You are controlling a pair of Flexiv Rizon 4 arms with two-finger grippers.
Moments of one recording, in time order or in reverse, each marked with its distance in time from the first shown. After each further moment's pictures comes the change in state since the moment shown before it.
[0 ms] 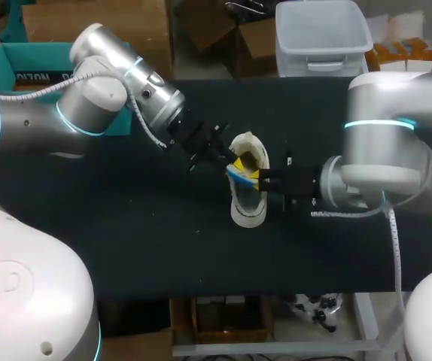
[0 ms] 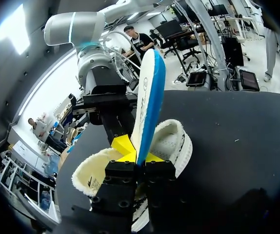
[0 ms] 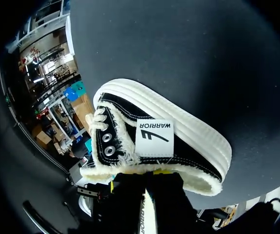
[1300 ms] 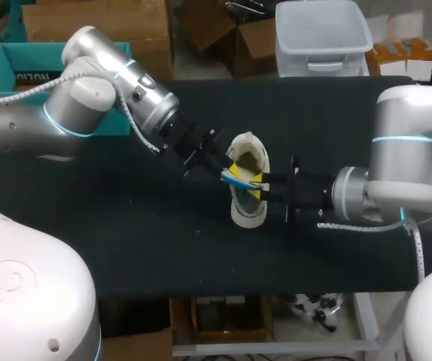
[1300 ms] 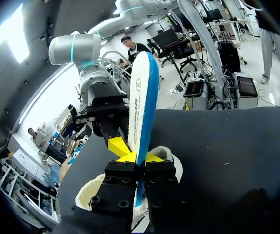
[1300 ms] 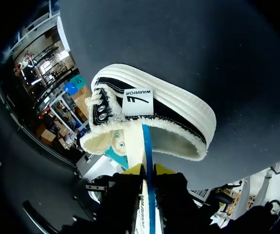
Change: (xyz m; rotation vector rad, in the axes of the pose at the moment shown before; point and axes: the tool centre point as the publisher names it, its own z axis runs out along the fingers) left arm 0.014 -0.046 -0.006 0.089 -0.001 0.033; right arm -0.014 -0.036 -0.030 0.129 0.029 0.072
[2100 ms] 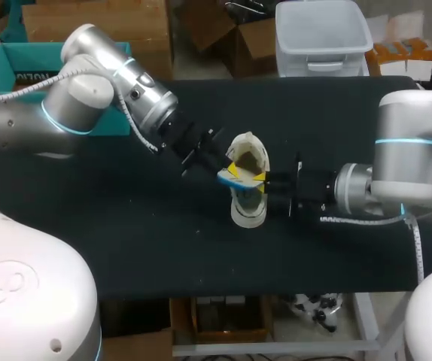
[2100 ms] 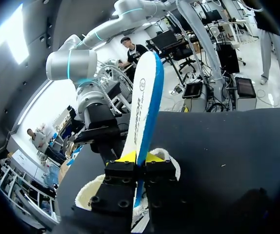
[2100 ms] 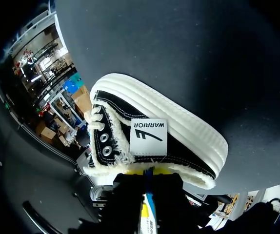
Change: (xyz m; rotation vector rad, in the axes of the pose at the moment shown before) left arm 0.002 -0.004 -0.003 0.010 0.010 -0.001; right arm 0.011 0.037 0.013 0.038 0.003 -0.013
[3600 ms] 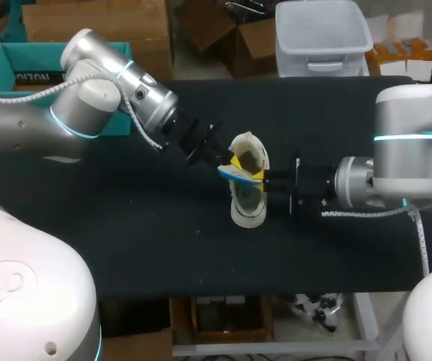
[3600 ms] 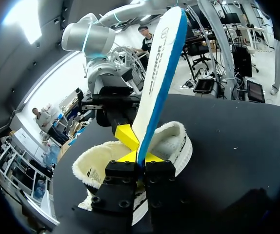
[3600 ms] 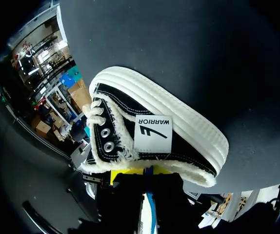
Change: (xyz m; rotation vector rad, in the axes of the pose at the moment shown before) left arm -0.016 0.052 -0.004 -0.088 -0.066 -0.133; right arm 0.002 -0.006 0.002 0.030 -0.051 -0.039
